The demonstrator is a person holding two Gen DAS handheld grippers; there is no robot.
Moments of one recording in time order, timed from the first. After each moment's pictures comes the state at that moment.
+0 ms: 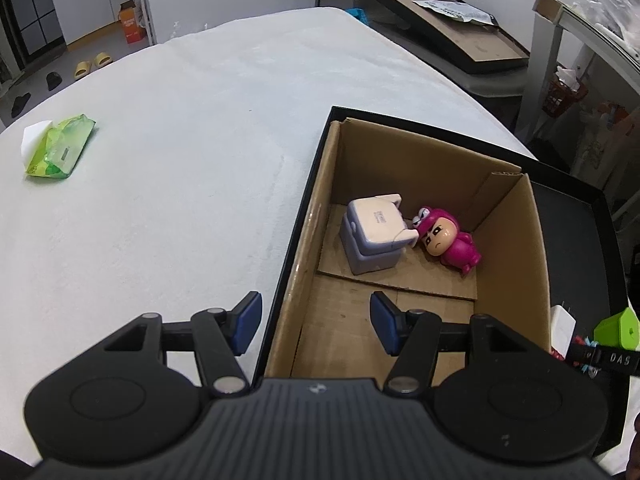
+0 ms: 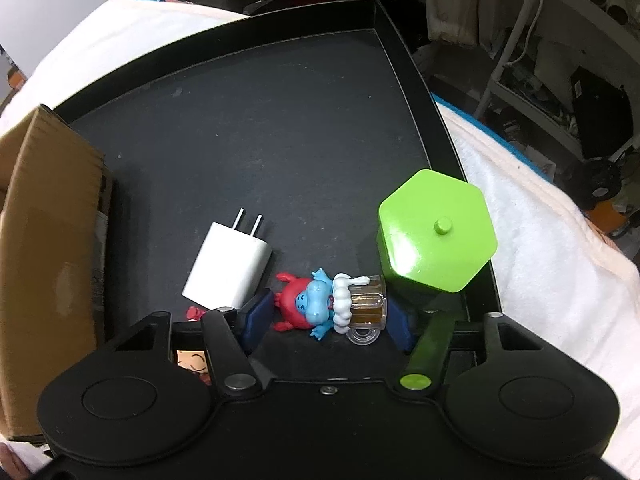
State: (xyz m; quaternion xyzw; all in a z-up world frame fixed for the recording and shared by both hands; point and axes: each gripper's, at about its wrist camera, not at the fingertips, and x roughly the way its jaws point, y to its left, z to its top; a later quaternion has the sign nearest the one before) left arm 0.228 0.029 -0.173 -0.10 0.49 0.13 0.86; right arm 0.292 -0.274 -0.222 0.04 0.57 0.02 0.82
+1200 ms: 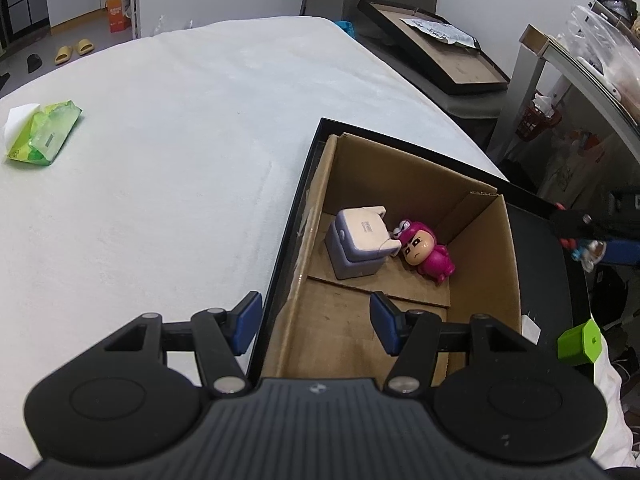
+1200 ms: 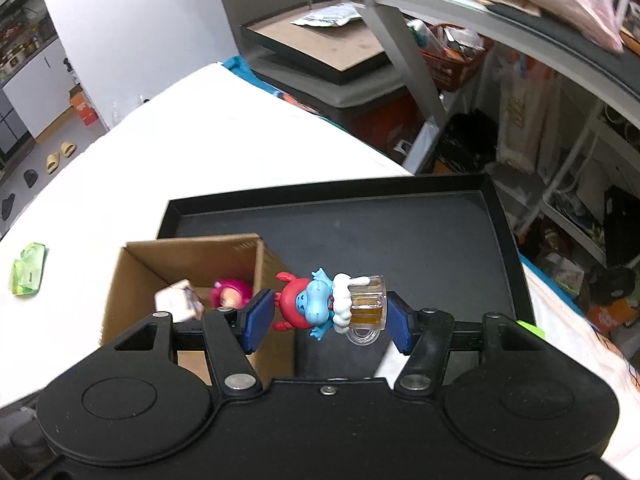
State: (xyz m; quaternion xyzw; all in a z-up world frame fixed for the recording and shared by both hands) left arm 0.216 0.051 -0.168 -0.16 0.47 0.09 0.87; right arm 0.302 -0.169 -0.105 0.01 0.48 0.08 0.88
